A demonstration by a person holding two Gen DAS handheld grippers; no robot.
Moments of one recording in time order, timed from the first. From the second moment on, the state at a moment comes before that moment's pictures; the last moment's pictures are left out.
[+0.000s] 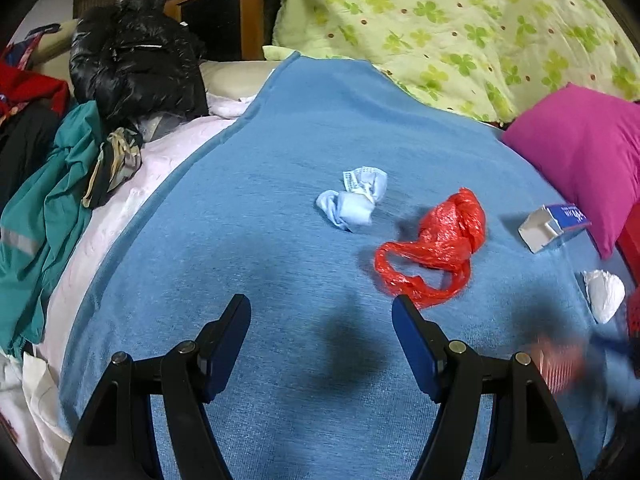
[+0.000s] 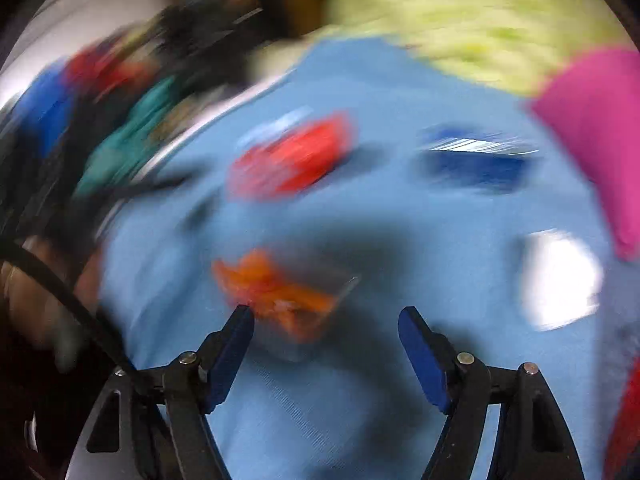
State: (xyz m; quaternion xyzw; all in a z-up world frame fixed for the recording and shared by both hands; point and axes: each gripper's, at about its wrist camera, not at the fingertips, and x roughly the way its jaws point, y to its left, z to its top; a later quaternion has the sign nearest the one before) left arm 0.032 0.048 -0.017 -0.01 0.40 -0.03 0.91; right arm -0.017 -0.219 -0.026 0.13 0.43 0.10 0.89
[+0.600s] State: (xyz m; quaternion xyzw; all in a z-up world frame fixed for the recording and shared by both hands) left arm 0.012 0.027 -0.001 0.00 0.36 -0.13 0.92; right arm -0.028 -0.298 0.009 0.25 0.33 -0.02 0.91
